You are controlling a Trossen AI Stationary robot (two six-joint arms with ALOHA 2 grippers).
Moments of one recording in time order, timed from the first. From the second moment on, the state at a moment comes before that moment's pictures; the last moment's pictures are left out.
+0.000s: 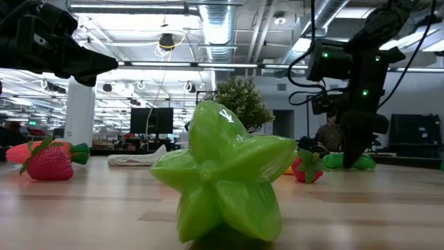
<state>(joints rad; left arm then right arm) 0.02 0.06 0.01 0.04 -0.08 0.04 -0.13 1.44 0.63 -0.55 0.15 0.18</state>
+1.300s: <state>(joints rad) 0.02 0.06 0.01 0.04 -0.08 0.04 -0.13 1.44 0.63 -0.54 0.09 0.16</state>
